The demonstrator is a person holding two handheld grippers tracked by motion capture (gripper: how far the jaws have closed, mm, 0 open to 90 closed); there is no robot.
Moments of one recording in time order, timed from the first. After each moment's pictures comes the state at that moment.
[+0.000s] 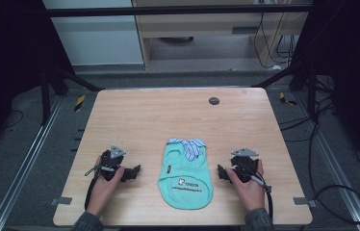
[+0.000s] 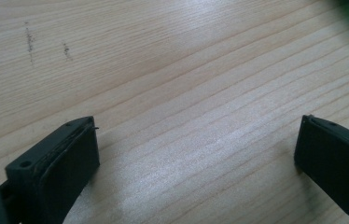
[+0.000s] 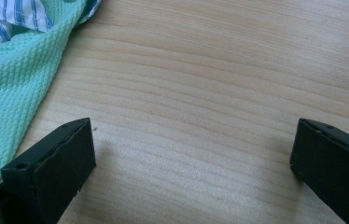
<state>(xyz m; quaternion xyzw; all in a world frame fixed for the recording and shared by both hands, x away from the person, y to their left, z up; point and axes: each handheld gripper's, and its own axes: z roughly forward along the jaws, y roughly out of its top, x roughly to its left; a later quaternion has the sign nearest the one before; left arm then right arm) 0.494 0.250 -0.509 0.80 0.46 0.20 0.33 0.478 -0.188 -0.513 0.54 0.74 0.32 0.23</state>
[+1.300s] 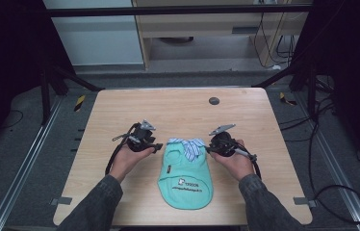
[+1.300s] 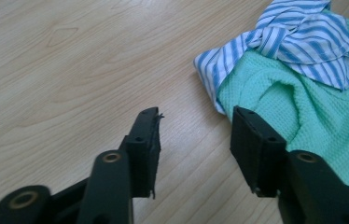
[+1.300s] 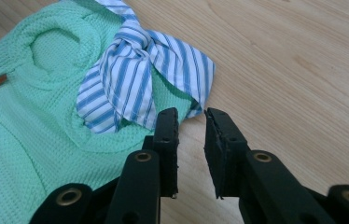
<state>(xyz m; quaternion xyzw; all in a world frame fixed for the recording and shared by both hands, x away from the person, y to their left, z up) 0.566 0.161 -0.452 0.88 0.35 0.13 0.31 0.539 -0.138 -0.461 0.41 0.85 0.31 0.15</state>
